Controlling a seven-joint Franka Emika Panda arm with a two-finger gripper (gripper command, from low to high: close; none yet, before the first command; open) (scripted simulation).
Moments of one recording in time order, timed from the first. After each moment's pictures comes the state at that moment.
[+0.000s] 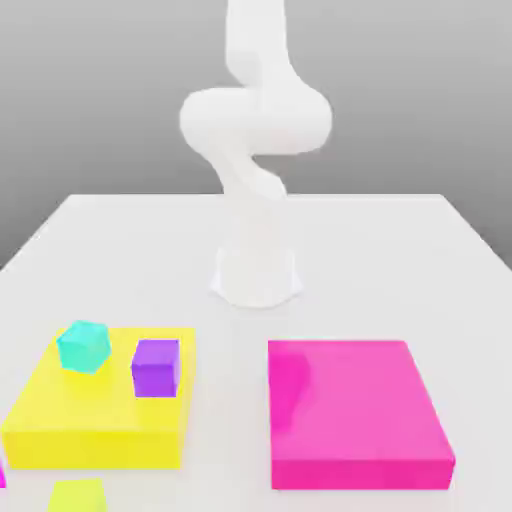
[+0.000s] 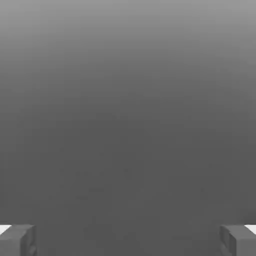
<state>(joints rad) 0.02 -0.71 -0.05 -2.29 0.02 2.32 0.75</state>
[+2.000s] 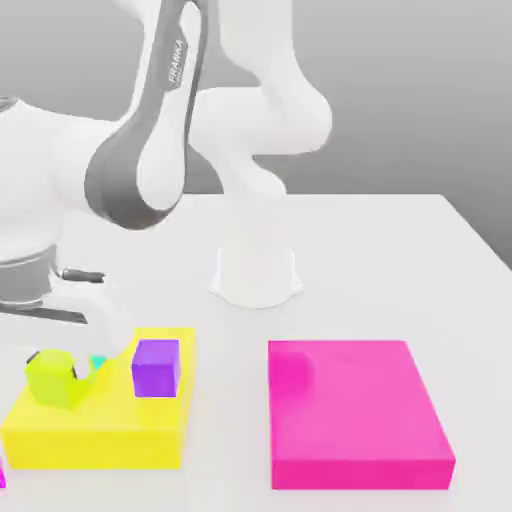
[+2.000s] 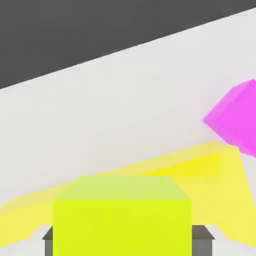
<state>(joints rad) -0.07 0.01 -0.49 -2.50 0.10 2.48 0.57</state>
